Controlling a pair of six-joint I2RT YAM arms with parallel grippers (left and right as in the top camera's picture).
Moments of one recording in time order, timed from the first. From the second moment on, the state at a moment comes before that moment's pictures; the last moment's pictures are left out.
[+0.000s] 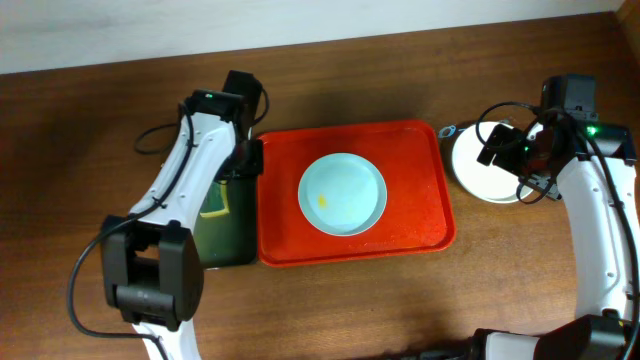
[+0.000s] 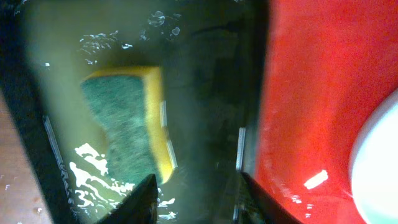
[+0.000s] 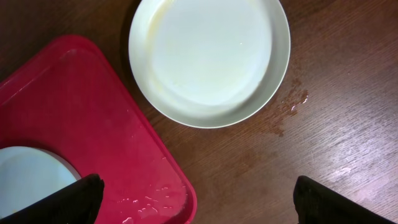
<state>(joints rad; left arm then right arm) -0.31 2.05 1.76 -1.23 -0.14 -0.26 -0.27 1.45 1.33 -1.09 0.02 0.36</state>
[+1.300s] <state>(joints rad) 0.11 2.05 1.50 -0.92 -0.02 0.03 -0.27 1.45 1.33 -1.09 0.02 0.36</state>
